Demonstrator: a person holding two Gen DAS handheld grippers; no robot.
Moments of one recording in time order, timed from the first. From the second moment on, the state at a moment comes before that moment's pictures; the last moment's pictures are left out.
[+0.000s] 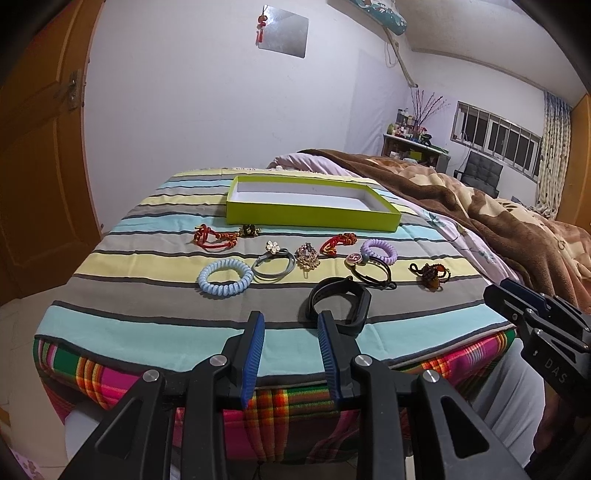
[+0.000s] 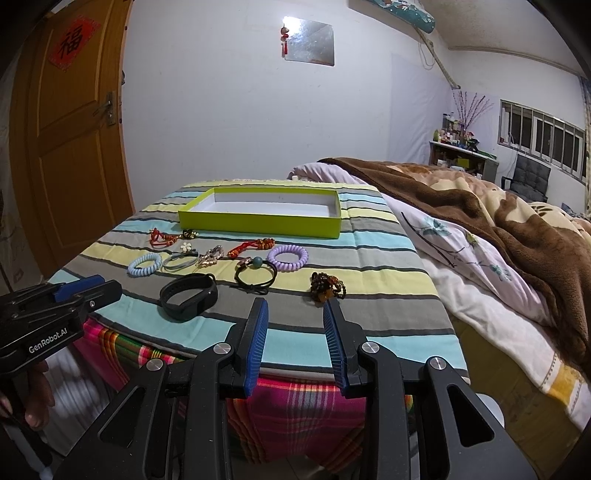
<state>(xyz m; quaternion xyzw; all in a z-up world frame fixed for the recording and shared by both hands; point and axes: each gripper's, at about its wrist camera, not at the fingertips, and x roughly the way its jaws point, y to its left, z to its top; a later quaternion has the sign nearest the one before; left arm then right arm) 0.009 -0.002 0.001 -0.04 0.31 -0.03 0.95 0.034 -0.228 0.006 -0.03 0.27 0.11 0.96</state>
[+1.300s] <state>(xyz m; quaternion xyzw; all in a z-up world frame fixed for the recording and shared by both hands) 0.108 -0.027 -0.034 0.00 0.40 -0.05 0.92 0.158 -0.242 -0.041 -0.01 0.38 0.13 0.91</state>
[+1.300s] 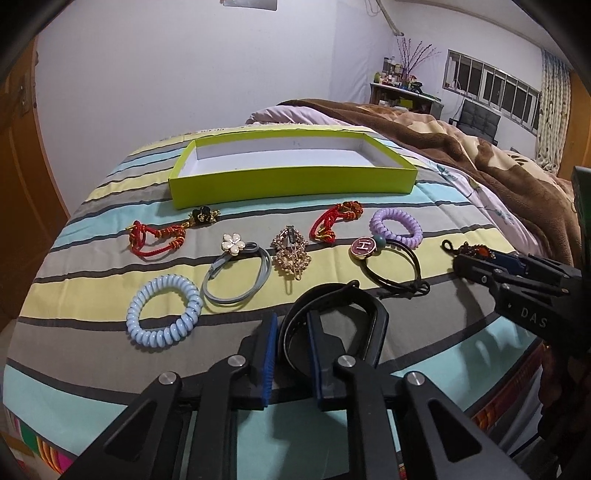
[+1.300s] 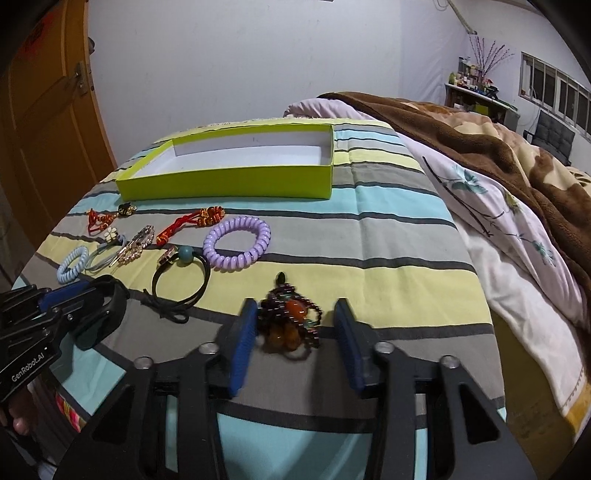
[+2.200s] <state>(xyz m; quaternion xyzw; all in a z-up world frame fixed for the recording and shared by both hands) 0.108 -0.015 -0.002 -0.02 0.37 -0.05 0.93 0.152 -0.237 -0.008 -0.01 0.36 0.14 0.92</state>
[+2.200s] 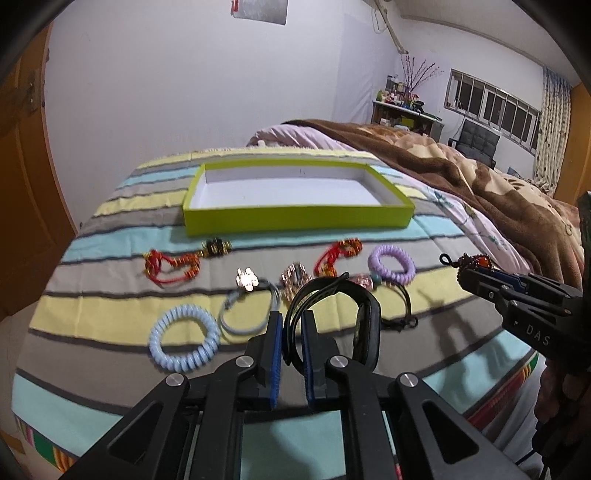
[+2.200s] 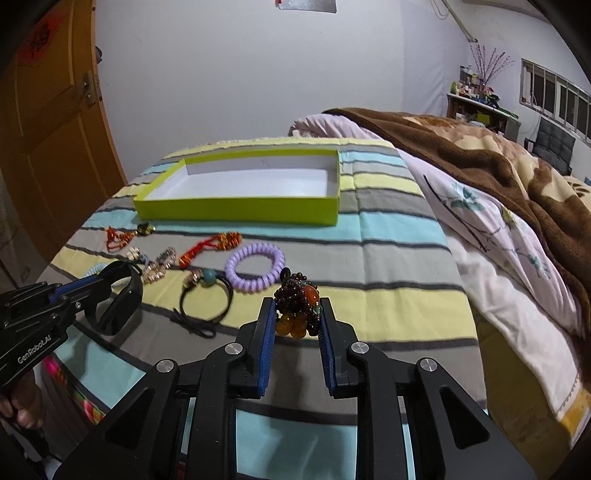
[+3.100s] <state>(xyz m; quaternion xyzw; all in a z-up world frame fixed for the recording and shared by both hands) 0.276 0.037 0.021 -0.01 0.37 0.00 0.93 0.304 -0.200 0.014 -0.03 0.36 0.16 0.92</state>
